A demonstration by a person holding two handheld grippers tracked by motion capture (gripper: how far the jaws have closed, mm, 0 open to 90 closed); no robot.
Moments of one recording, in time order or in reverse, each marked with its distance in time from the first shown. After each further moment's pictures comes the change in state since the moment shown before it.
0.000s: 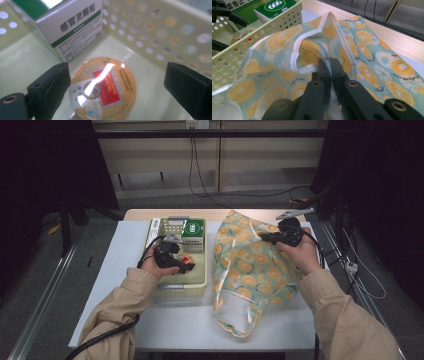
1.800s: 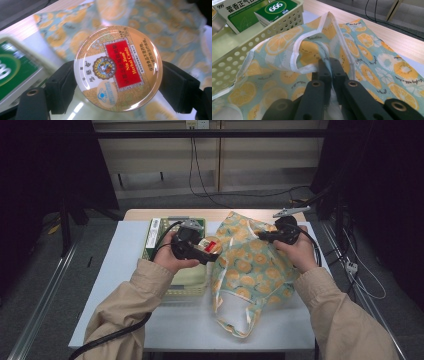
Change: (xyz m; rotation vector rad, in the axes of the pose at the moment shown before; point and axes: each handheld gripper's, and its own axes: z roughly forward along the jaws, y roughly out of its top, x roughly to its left) left arm -0.074 0.087 -0.035 -0.090 -0.142 0.049; right arm 0.003 0.007 0.006 0.004 0.003 0.007
